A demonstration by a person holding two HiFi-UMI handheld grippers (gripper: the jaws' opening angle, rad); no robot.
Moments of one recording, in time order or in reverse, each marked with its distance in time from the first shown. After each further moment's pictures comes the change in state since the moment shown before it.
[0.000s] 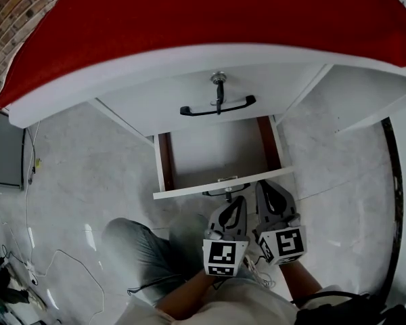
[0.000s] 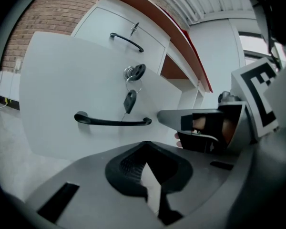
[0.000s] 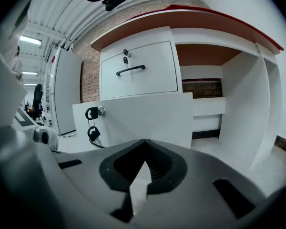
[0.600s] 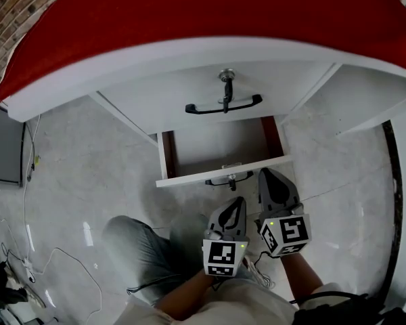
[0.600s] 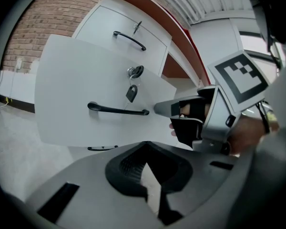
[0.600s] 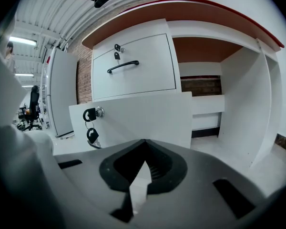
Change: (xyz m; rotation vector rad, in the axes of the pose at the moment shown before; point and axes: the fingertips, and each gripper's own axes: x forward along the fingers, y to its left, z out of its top) left arm -0.001 0.007 -0.009 -0.005 0.009 0.006; right arm 0.024 -0.013 0.001 0.032 0.038 -0.016
